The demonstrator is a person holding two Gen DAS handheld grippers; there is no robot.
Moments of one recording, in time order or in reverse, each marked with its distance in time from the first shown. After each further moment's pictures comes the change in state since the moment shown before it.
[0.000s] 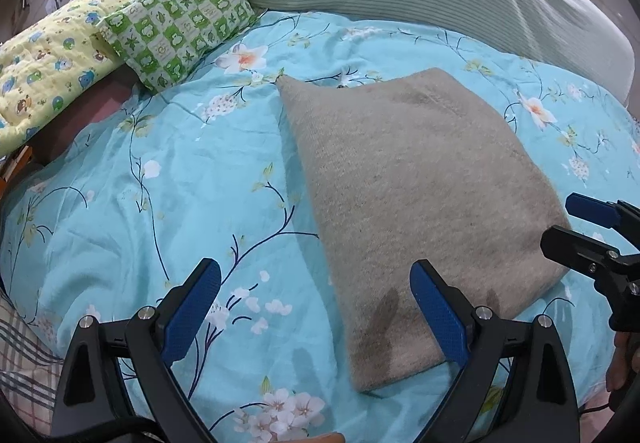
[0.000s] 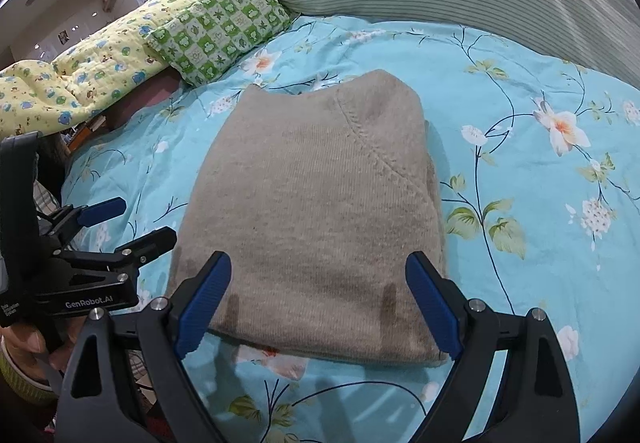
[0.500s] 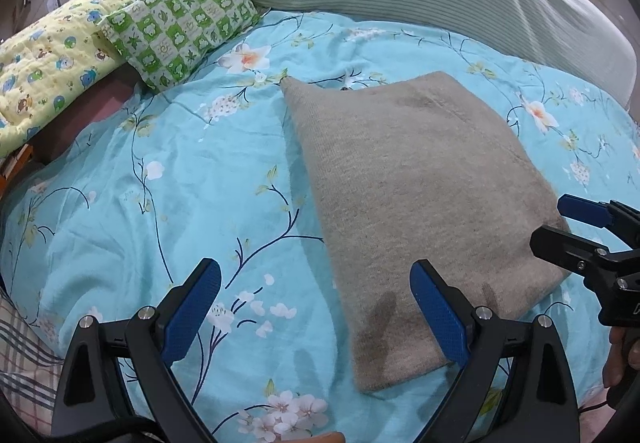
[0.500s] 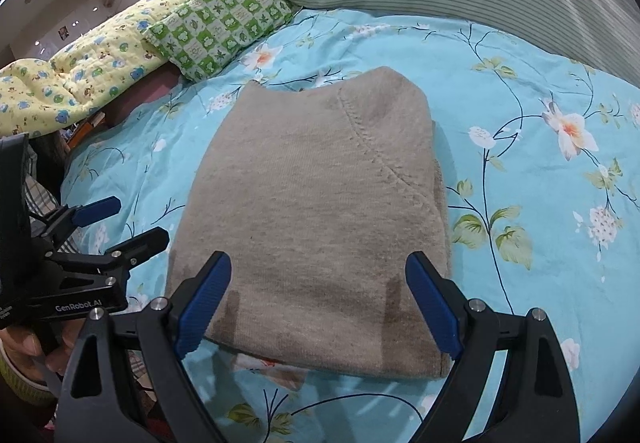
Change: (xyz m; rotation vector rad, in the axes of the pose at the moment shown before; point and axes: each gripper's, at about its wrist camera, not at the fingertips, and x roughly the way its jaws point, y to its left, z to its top) left arm -0.001 0.001 0.002 -0.010 0.004 0.002; right arm 0.010 0.000 0.007 0.001 0.027 0.011
